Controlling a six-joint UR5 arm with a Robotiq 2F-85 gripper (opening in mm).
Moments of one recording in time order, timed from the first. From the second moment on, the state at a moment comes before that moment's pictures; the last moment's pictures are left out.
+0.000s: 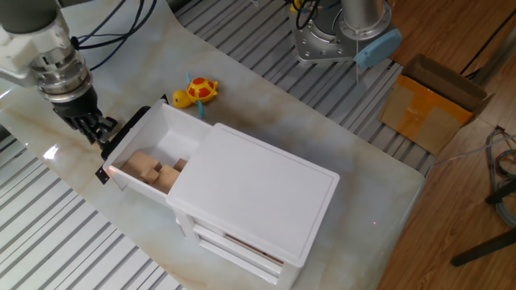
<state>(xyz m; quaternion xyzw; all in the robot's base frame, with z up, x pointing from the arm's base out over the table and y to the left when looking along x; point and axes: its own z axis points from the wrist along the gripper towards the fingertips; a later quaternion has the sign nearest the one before) 0.656 -0.166 0.051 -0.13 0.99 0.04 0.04</state>
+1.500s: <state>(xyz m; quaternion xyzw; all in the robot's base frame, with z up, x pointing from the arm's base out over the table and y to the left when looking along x) 0.629 -0.187 0.122 -0.17 0.98 0.05 0.02</state>
